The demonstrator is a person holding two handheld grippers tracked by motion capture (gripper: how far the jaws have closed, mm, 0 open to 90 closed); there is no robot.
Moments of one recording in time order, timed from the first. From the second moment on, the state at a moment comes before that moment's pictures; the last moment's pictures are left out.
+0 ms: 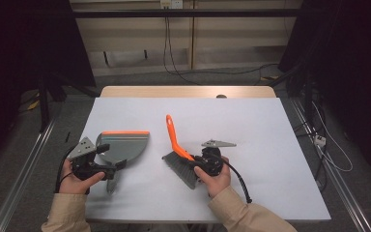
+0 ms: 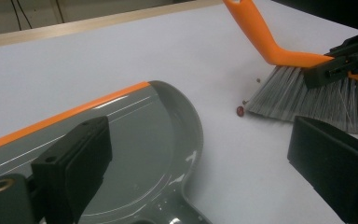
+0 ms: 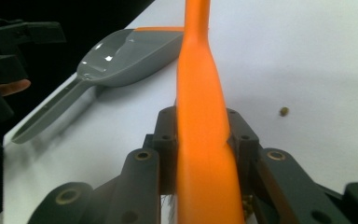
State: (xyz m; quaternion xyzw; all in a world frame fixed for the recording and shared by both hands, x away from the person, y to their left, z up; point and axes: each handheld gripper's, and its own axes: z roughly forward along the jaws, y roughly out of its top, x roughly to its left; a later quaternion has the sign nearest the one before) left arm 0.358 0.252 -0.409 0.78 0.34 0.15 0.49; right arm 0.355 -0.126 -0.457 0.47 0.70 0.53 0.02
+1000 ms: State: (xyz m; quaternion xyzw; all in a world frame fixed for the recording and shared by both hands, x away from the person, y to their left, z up) left arm 0.360 0.254 -0.409 0.78 0.34 0.15 0.50; right arm 0.385 -0.068 -0.451 0.48 0.71 0.52 0.01
